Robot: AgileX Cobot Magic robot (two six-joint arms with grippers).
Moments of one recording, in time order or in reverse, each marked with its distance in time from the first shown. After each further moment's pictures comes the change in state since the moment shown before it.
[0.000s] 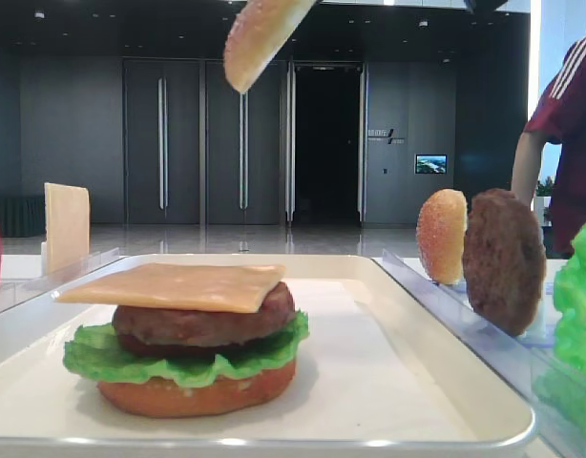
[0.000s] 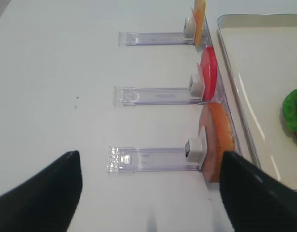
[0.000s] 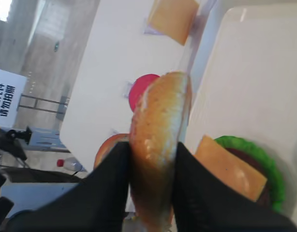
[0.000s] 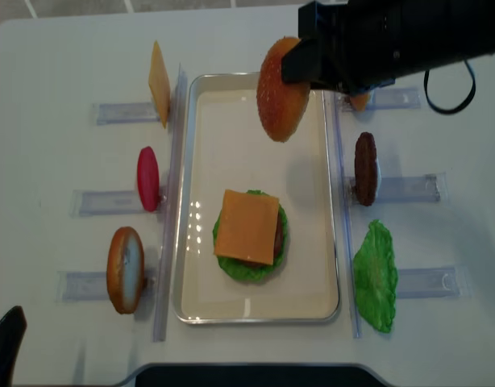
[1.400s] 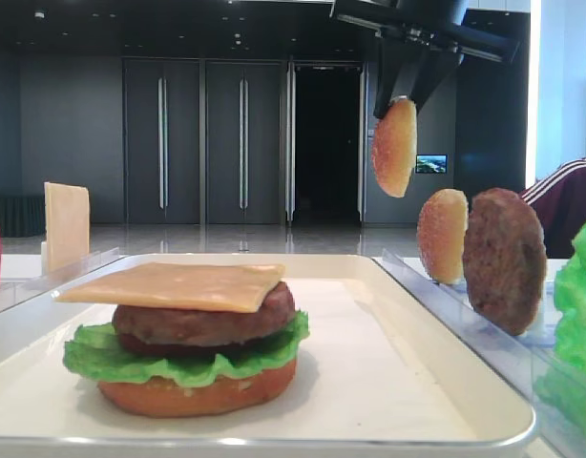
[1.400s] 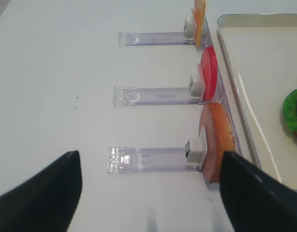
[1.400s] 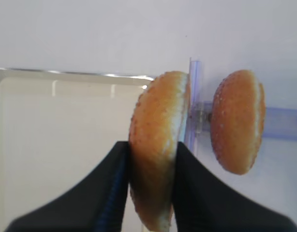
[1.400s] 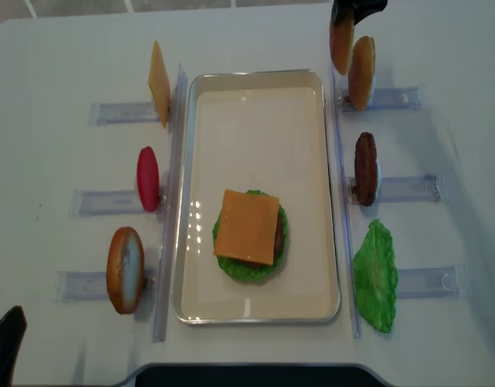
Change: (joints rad) left arm 0.000 0.000 0.000 0.000 0.000 0.000; right arm -0.066 0.552 -0.858 -0.981 0.403 0.732
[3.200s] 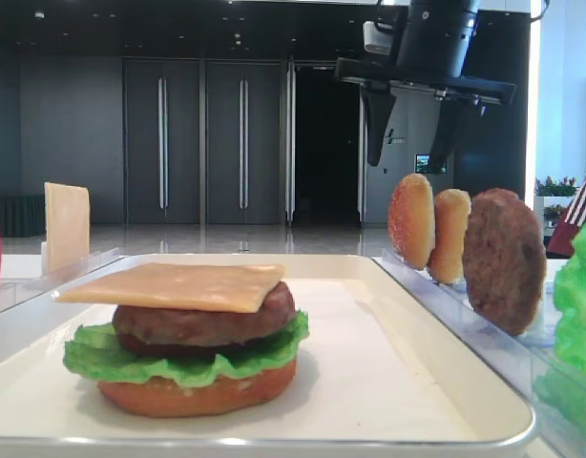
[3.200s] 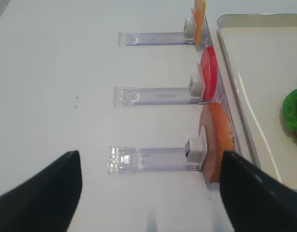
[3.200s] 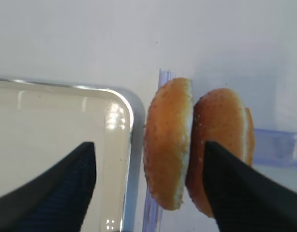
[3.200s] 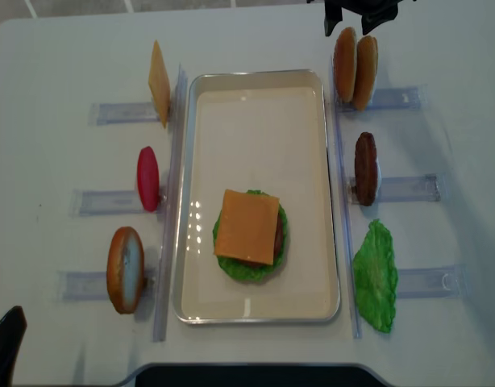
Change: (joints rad) left arm 0.000 0.000 0.000 0.000 0.000 0.000; right arm -0.001 0.079 0.002 -0.089 -0.046 -0.025
